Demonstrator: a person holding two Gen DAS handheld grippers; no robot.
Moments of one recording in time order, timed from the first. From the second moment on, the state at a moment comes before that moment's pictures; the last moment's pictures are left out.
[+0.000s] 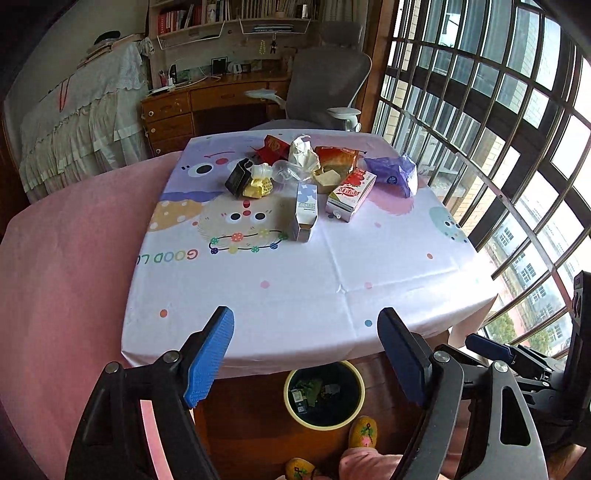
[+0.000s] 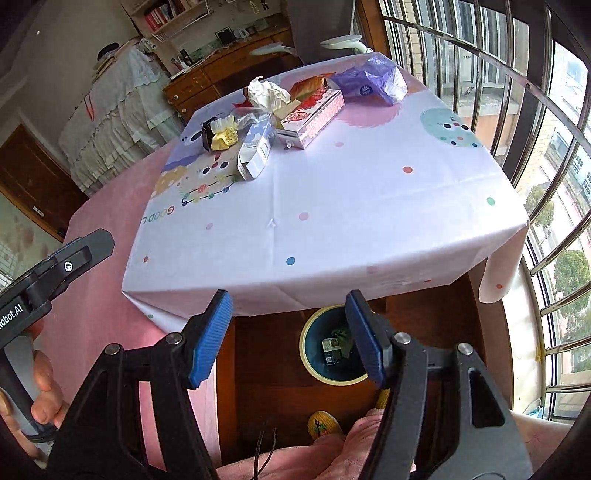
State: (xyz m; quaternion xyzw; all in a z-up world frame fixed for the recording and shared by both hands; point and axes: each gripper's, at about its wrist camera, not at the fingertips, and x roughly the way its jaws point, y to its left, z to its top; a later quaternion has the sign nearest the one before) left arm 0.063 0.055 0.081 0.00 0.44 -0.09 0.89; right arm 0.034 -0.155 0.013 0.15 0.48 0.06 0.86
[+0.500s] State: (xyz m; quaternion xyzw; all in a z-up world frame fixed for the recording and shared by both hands) left arm 0.121 0.018 0.114 0.03 0.44 -0.11 0.89; right arm 0.100 -0.188 0.083 0.07 0.41 0.07 0.91
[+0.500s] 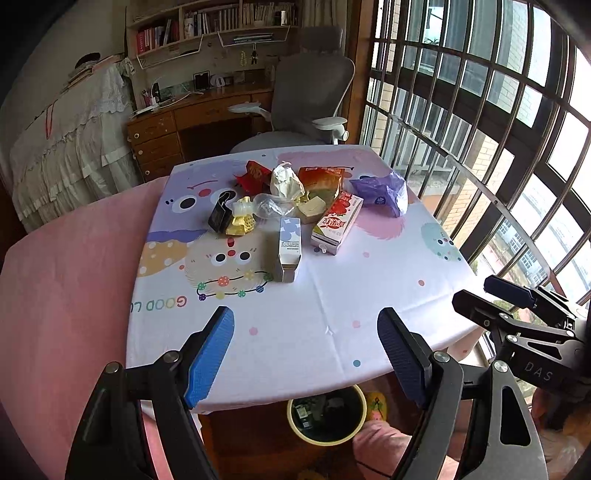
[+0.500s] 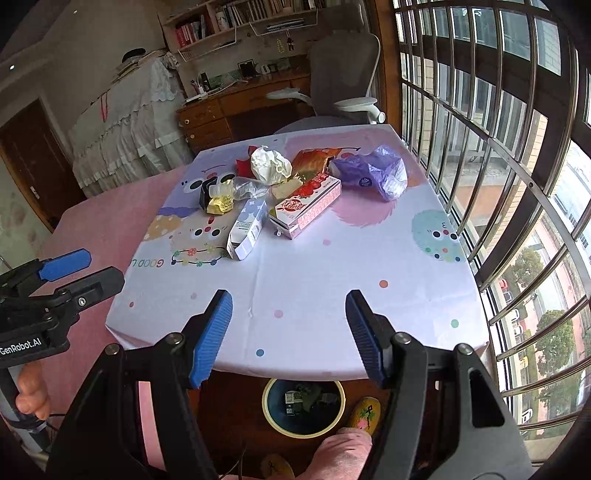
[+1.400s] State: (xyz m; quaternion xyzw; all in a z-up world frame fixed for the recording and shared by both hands) left arm 0.436 -0.104 0.037 0.00 0.53 0.00 0.85; right arm 0.551 -0.322 0.006 0.01 0.56 0.21 0.80
